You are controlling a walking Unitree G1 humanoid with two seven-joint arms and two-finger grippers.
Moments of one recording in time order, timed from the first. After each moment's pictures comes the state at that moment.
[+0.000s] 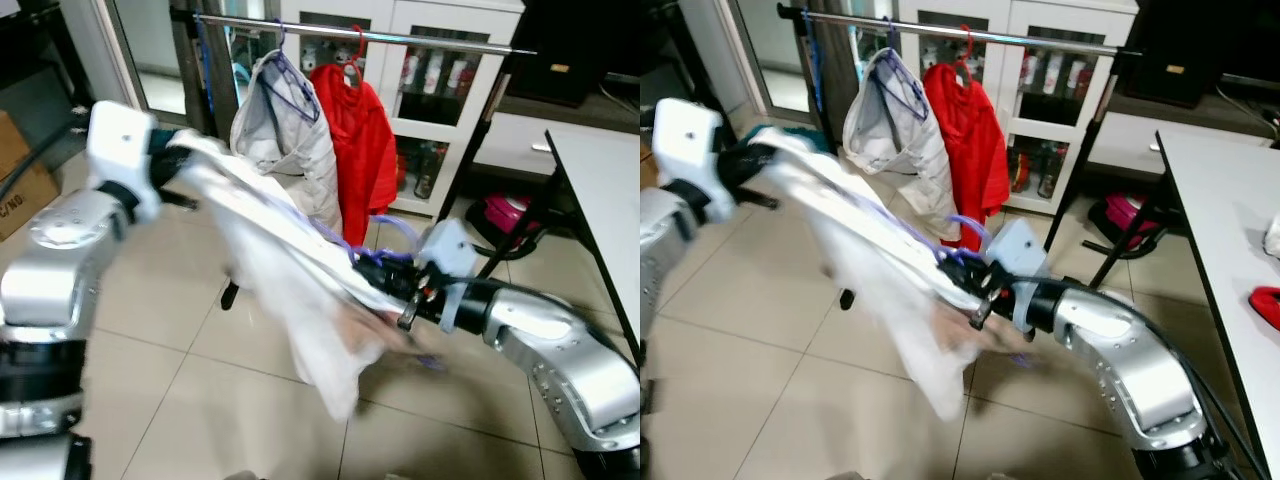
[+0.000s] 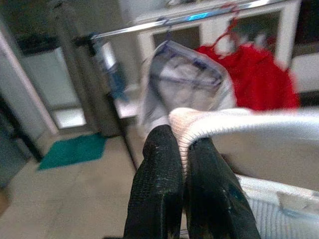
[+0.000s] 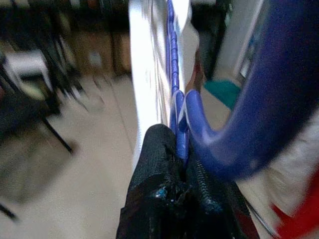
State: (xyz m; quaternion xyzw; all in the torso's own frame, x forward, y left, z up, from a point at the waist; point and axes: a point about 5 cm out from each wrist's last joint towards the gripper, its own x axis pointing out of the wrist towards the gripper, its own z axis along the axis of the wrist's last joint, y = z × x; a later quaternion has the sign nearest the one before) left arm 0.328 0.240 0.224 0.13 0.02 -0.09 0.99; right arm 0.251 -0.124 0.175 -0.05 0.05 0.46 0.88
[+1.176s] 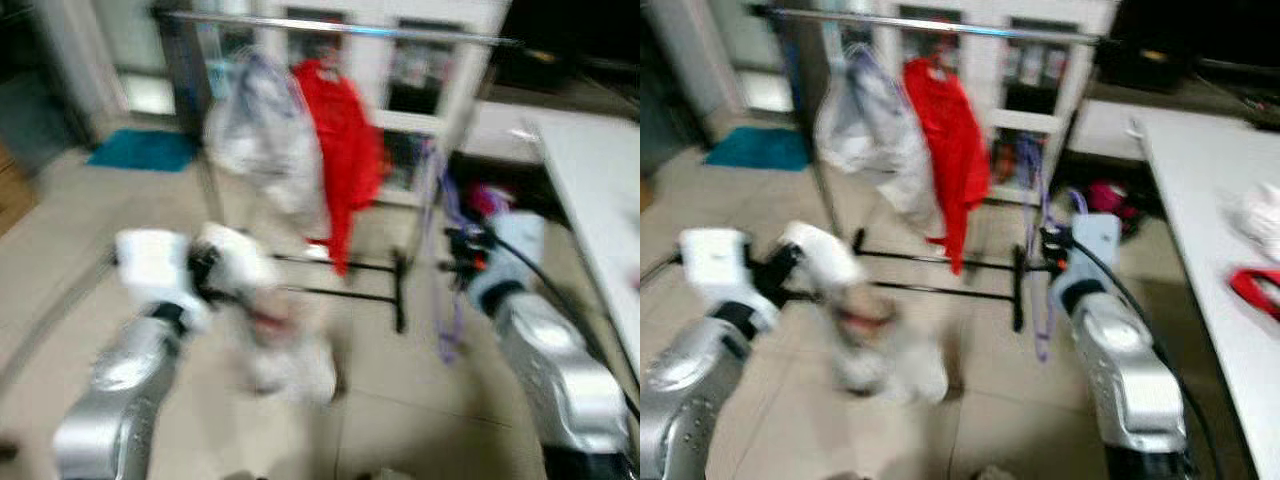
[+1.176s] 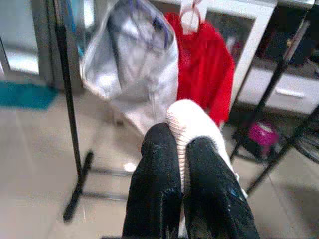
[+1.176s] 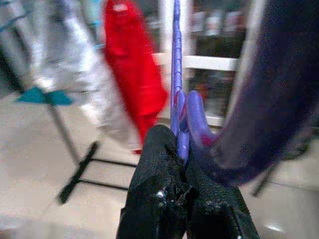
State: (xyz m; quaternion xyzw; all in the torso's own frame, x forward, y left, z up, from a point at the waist) left arm 0.243 0.179 0.157 -0.06 0.03 -0.05 1.00; right arm 0.272 -0.180 0.143 0.03 0.08 0.04 1.00
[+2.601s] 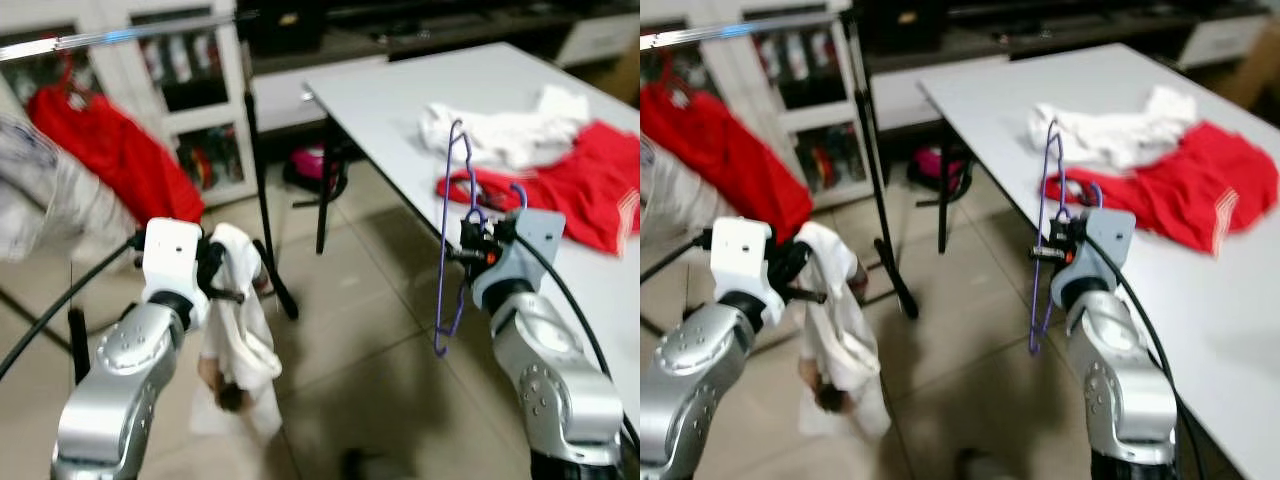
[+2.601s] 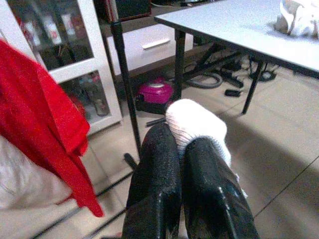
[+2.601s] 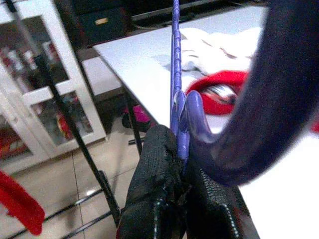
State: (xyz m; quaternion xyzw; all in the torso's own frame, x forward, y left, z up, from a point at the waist) left arm 0.255 0.178 0.156 0.05 0.07 -0.08 0.99; right arm 0.267 -0.170 0.154 0.07 0.06 -0.01 1.00
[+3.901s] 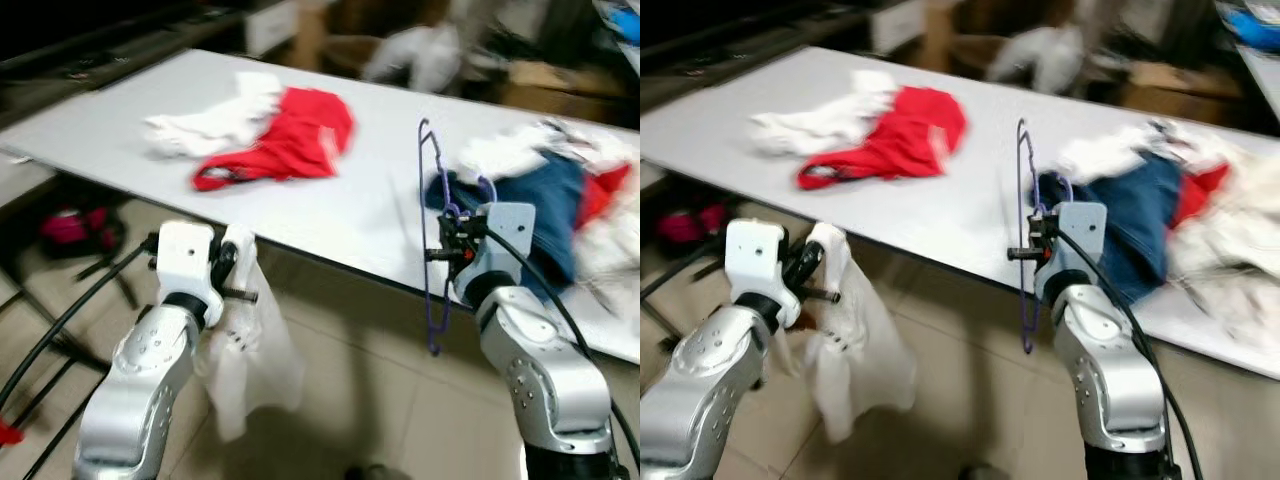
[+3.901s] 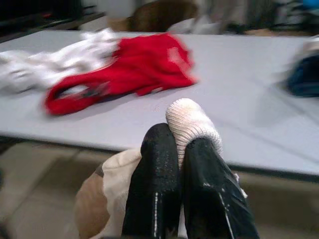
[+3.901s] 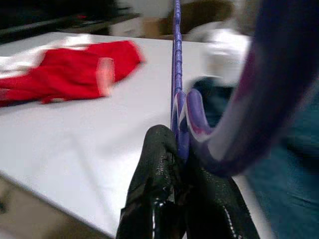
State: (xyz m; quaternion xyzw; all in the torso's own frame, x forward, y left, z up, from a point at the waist) left arm 0.255 0.155 0.155 0.02 0.05 -0.10 0.99; right arm 0.273 -0.158 0.160 0.03 0.07 0.03 1.00
